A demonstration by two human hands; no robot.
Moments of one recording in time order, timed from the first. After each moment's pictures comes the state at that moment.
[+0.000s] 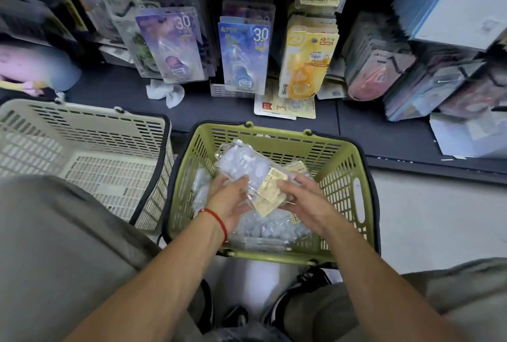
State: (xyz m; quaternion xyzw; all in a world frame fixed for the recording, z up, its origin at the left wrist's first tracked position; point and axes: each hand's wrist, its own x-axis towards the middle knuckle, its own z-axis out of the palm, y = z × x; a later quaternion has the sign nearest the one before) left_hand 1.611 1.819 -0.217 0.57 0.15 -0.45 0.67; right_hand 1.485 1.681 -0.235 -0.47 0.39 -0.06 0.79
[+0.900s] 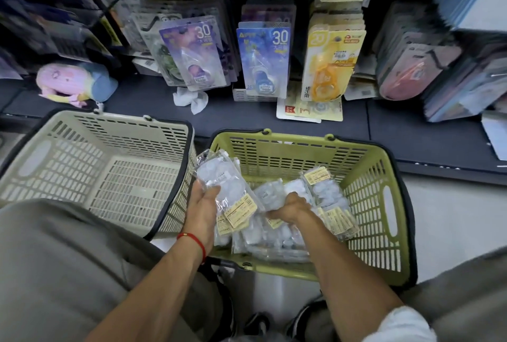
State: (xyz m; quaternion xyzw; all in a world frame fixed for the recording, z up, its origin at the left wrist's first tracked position) left_hand 1.643 1.880 -0.228 0.68 0.11 -0.30 0.66; right_hand 1.554 1.691 -0.329 -0.74 0.45 0.27 0.43
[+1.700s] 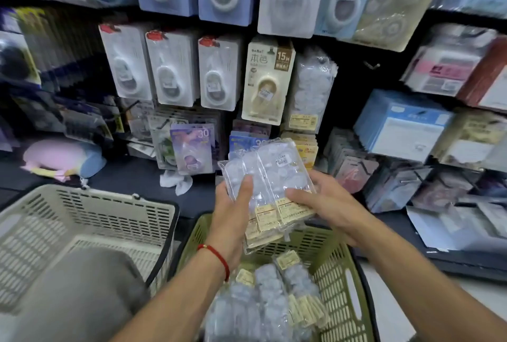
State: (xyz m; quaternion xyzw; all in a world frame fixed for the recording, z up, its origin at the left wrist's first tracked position) left_hand 1.636 1.794 -0.073 0.55 -0.09 -0.29 0.78; right_hand 1.523 1.645 -0.022 -0.75 0.26 -0.11 0.59
